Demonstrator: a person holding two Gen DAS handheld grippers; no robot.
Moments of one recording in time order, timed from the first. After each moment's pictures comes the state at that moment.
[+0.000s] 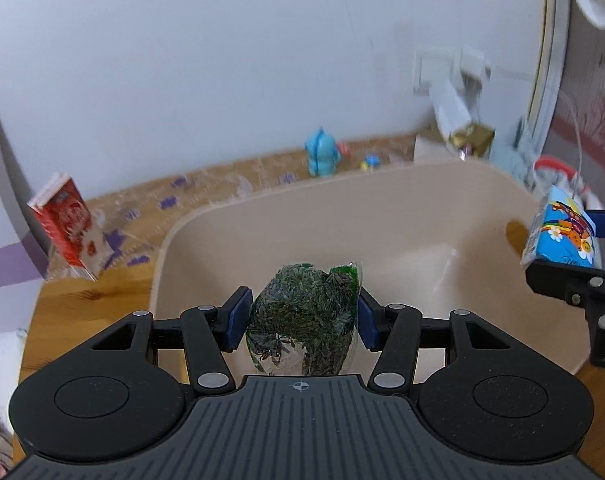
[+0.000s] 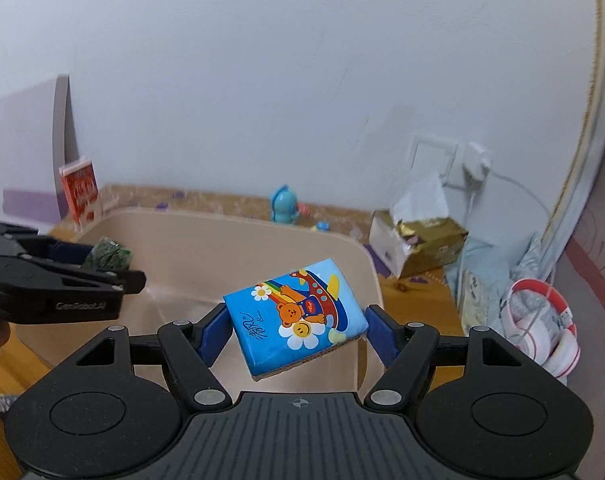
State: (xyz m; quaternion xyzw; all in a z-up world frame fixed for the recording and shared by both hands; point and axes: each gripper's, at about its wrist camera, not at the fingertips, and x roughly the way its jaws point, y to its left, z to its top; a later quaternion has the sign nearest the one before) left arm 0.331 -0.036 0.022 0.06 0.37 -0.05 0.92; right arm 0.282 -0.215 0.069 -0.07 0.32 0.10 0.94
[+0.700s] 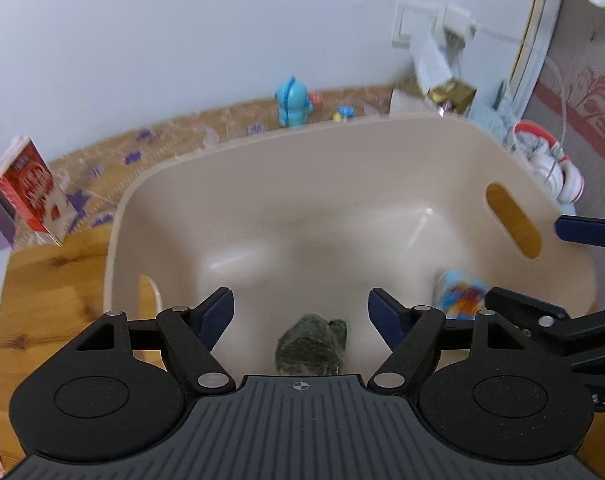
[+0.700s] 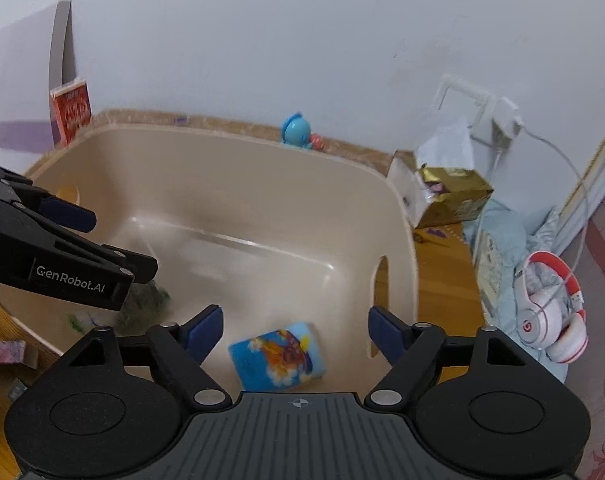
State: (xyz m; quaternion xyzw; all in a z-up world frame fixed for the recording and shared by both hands) left arm 0.337 -0.035 0.024 0.05 0.43 -0.09 0.90; right arm 0.301 -0.201 0.040 -0.11 0.39 0.10 0.91
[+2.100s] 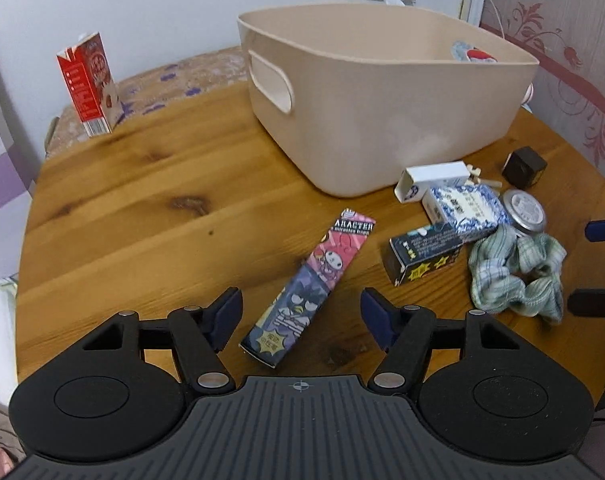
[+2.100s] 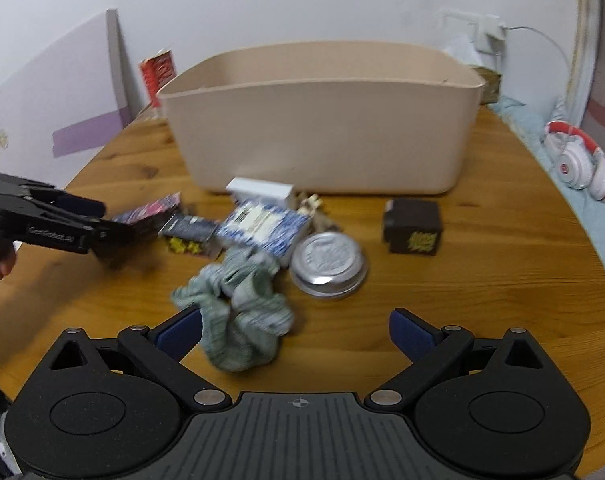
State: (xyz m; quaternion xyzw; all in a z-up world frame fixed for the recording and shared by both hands) left arm 0.184 0.101 -0.044 0.09 0.43 -0.17 0.88; right arm 0.102 -0.153 -0.024 0.00 0.41 0.12 0.90
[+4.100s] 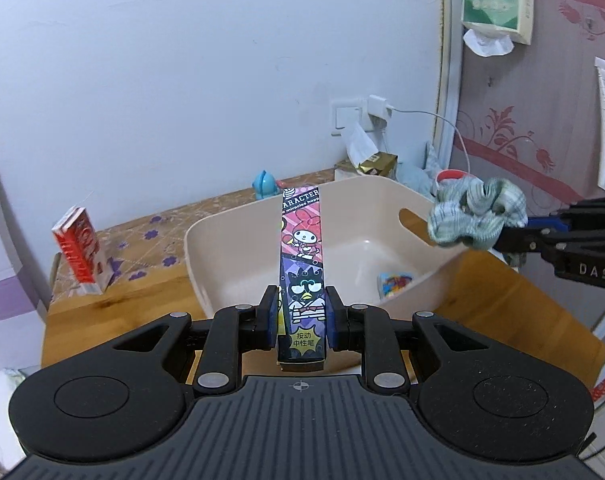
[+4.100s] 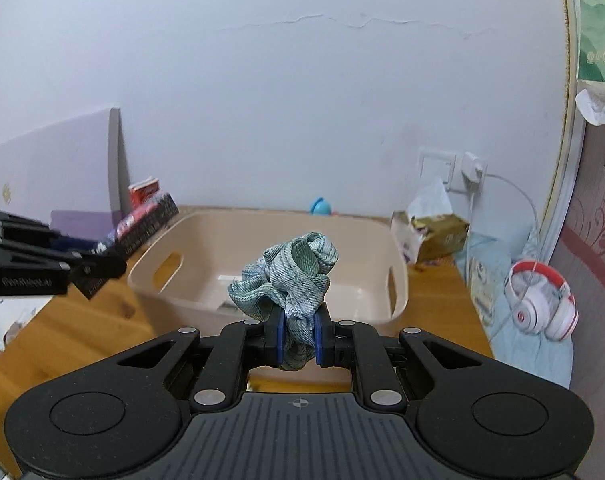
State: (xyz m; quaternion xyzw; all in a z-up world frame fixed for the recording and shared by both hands) left arm 0.191 0.010 0.090 0.07 0.29 -0.18 0.94; right arm 0.147 -0.208 0.094 -0.03 0.26 0.12 0.96
